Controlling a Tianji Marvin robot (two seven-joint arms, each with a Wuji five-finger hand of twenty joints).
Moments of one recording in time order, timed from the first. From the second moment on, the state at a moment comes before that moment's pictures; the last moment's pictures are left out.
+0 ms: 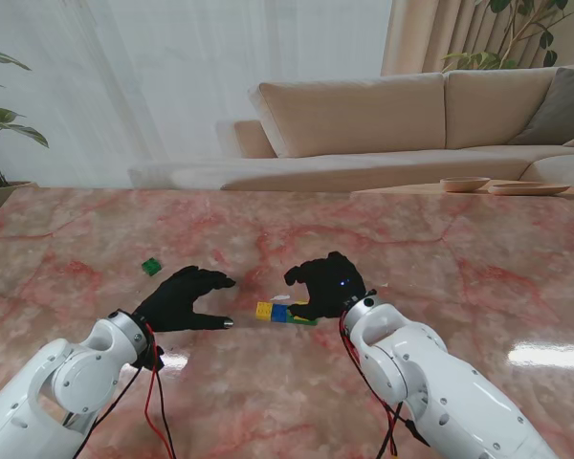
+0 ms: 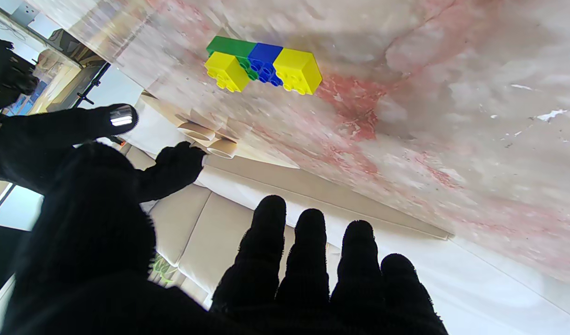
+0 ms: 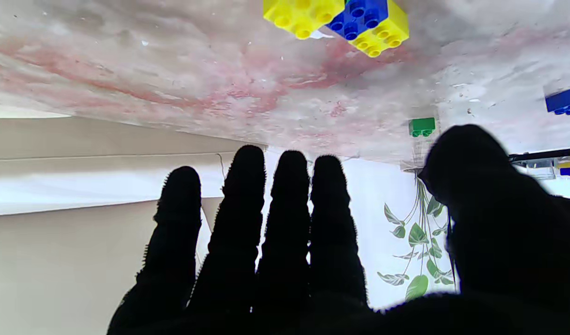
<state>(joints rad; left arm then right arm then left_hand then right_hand) 1.65 -1.06 -1.31 -1.68 0.63 -0.23 -0.18 -1.44 -1.06 0.95 -1.70 -1.10 0.10 0.04 0.52 -0.30 0.14 0.00 0.43 0.09 0.20 0.18 0.36 0.05 0.24 0.22 0.24 0.06 0.14 0.34 -0.02 -0.05 0.15 0.30 0.34 -0.50 0.72 -0.13 0.55 -0.10 0.38 0.62 0.66 -0.15 0.43 0.56 0.64 -0.13 0.51 0.59 0.30 -0.03 0.87 0.75</state>
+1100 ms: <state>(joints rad) 1.56 -1.06 -1.24 -1.59 0.55 -0.18 -0.23 -1.27 -1.10 0.77 -1.29 -0.84 0.13 -0.10 0.52 -0.30 0.18 0.00 0.43 0.09 0.20 0.18 0.35 0.05 0.24 0.22 0.23 0.05 0.13 0.34 -0.02 -0.05 0.21 0.36 0.38 -0.59 0.60 -0.10 0.51 -0.12 0.46 0.88 0.56 -0.18 0.67 0.74 0.48 -0.16 0.86 0.72 0.22 -0.06 1.02 0.95</state>
